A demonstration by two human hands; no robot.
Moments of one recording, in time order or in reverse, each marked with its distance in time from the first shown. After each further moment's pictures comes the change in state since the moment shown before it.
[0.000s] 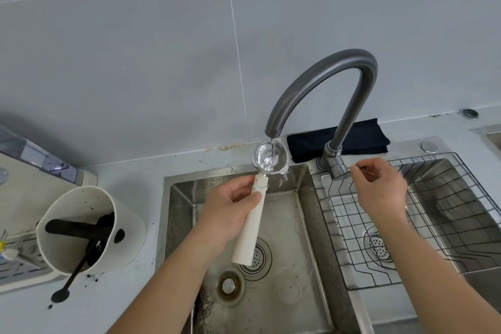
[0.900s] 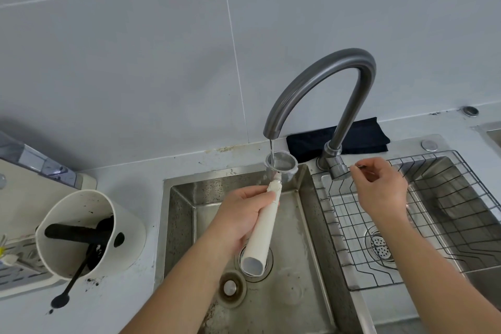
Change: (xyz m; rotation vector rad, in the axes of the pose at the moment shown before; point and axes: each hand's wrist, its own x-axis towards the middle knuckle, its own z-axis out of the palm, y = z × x) left_hand 0.006 0.001 0.021 -0.187 -0.055 -0.274; right_hand -0.001 -0.001 0.000 0.021 -0.001 0.008
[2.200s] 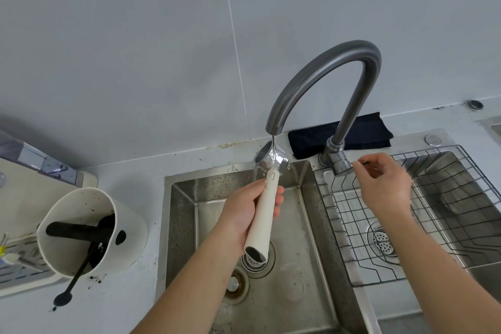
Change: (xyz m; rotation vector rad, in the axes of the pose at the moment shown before) left_hand 0.014 -0.008 -0.001 -0.314 -0.069 -0.103; right_hand 0.002 0.004 0.002 -0.027 0.015 -0.024
